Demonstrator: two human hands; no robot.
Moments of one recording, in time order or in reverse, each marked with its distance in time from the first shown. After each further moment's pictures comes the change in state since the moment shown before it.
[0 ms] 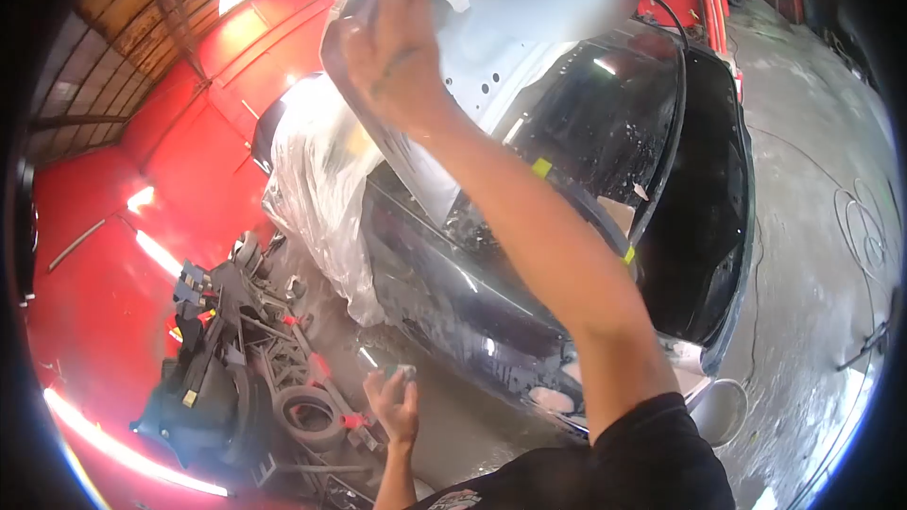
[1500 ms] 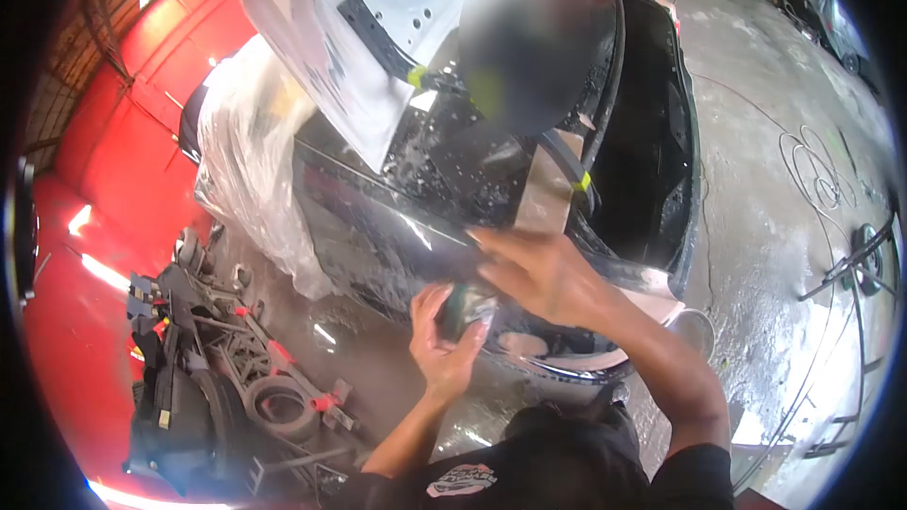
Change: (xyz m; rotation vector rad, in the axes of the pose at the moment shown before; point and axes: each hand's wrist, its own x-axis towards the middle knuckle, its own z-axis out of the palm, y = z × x) left_hand 0.015 0.143 0.067 -0.810 -0.363 0.132; right_hand -0.183 -0.152 -0.224 -0.183 -0.916 0.796
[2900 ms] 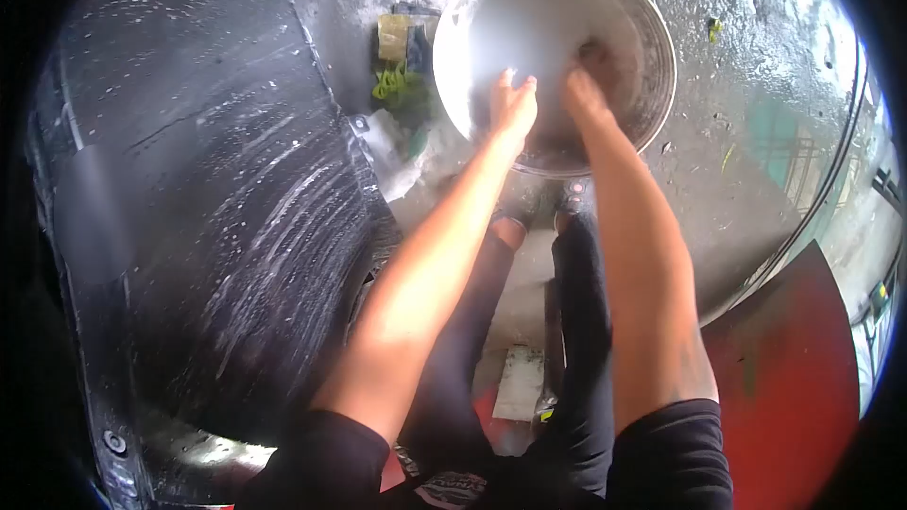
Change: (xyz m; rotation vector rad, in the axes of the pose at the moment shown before) left_hand -0.602 -0.517 0.714 0.287 -0.871 -1.019; right_hand -0.856 0.788 0.130 -0.336 0.130 1.532
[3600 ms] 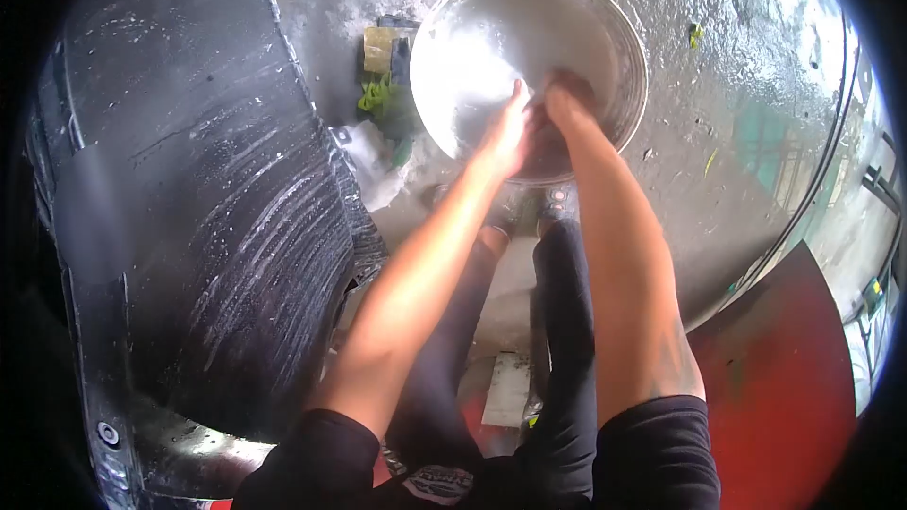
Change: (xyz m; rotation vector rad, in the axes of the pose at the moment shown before) left_hand -0.045 0.073 -0.026 -0.778 -0.494 -0.558; right_hand -0.005 -0.017 -0.026 0.071 -0.252 0.162
